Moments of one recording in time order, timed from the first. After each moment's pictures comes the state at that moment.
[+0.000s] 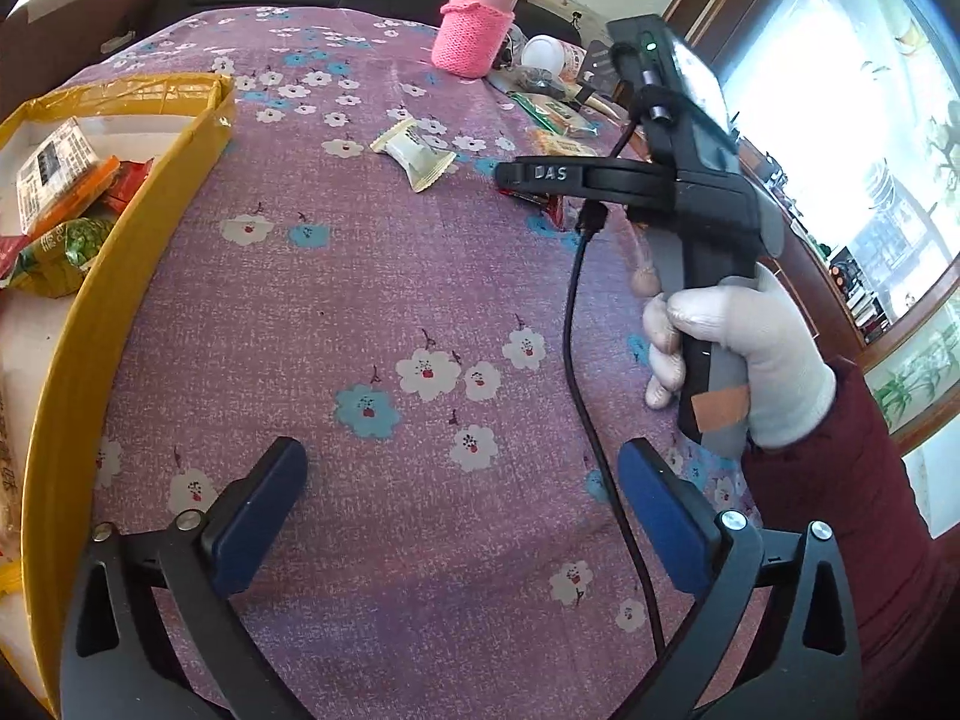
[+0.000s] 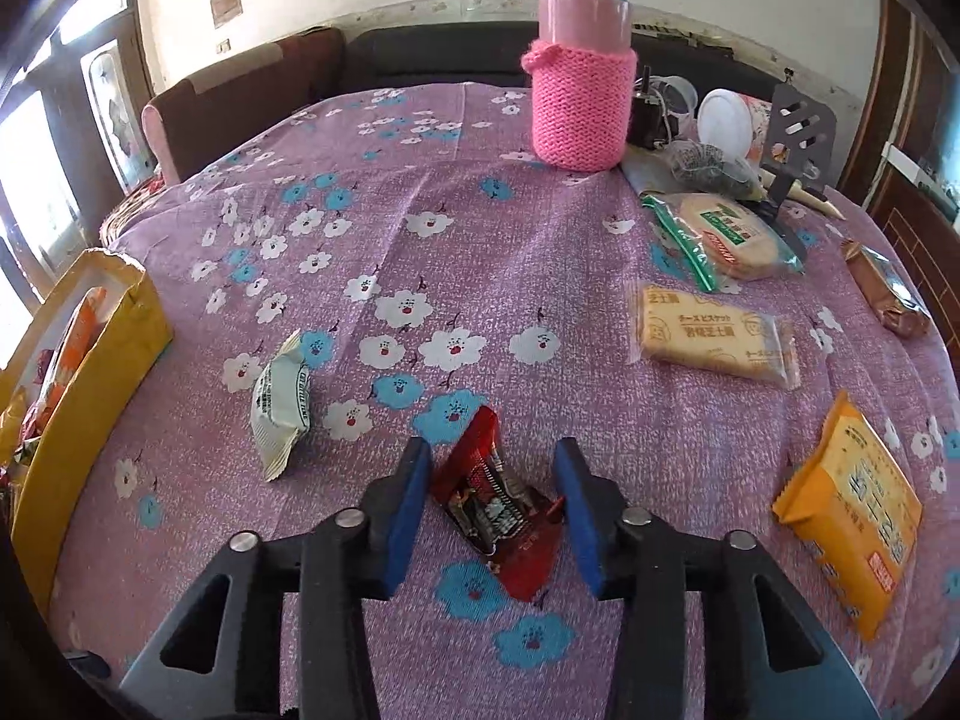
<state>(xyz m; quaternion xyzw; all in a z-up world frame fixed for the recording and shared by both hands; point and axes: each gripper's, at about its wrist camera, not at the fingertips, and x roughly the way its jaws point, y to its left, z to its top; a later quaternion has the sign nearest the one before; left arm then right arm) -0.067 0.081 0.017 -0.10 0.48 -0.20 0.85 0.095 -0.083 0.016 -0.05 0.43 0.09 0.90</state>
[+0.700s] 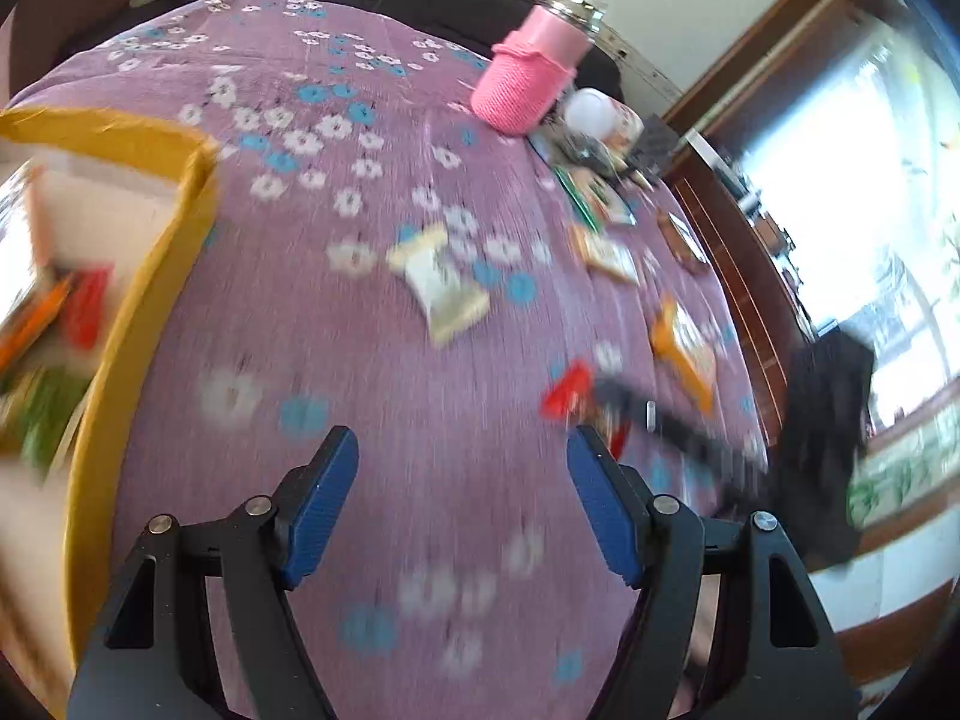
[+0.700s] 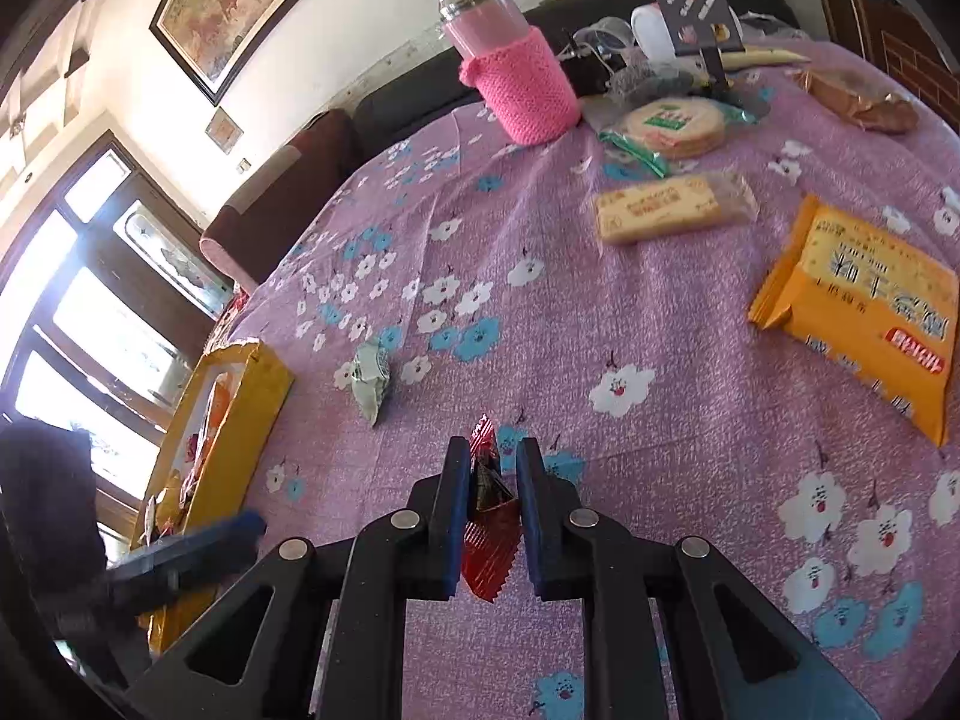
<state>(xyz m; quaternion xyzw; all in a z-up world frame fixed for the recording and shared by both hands) 0.044 0.092 0.032 -0.19 0.49 -0.17 0.83 0.045 -0.149 0.019 0.18 0.44 0.18 0.86</state>
